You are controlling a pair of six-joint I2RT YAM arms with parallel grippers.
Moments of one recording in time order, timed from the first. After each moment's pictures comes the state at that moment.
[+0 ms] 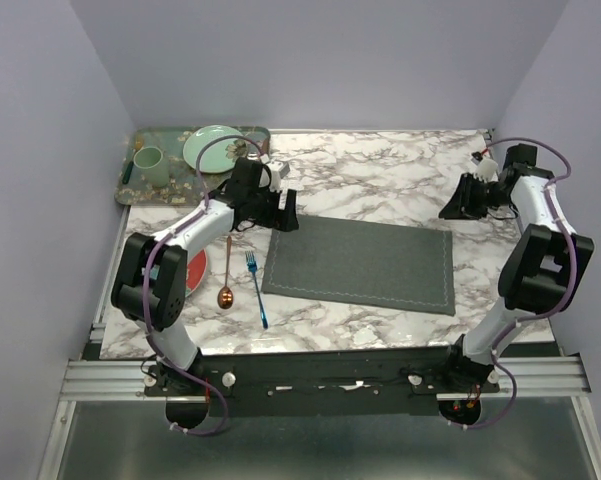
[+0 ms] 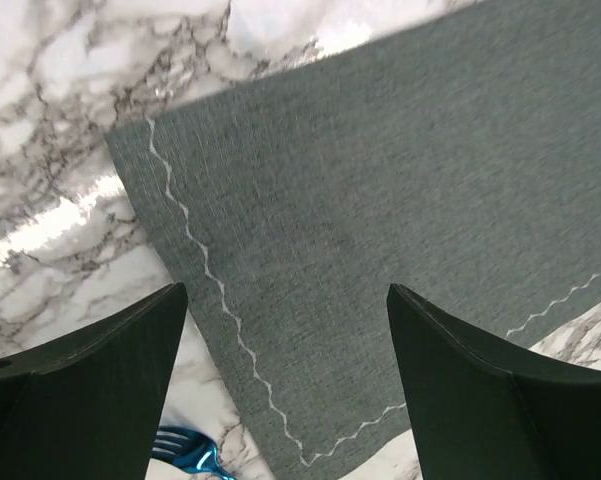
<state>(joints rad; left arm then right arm) -0.38 1.70 1.19 -0.29 0.37 -0.14 -0.31 1.76 1.42 -0.85 -0.65 -0.13</state>
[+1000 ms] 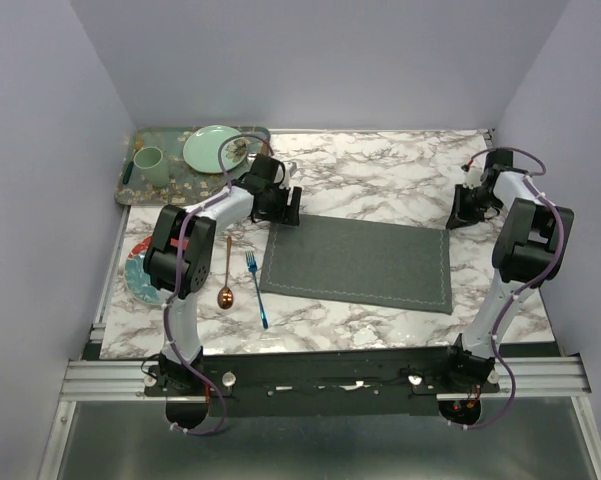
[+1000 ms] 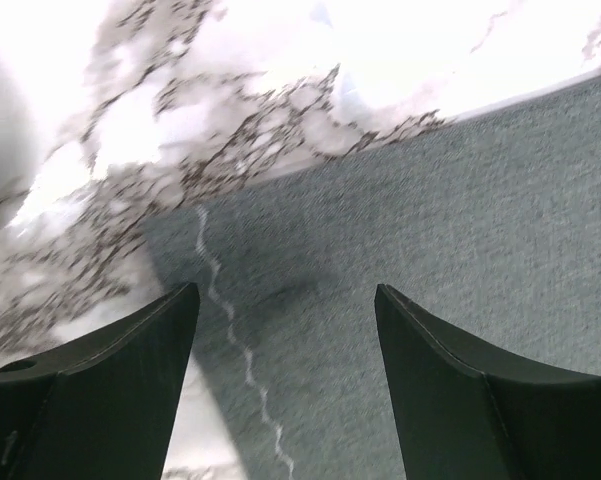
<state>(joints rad) -0.39 2.00 1.39 -0.33 0.24 -0.16 -0.27 2.03 1.50 -0.76 -0.30 -0.14</state>
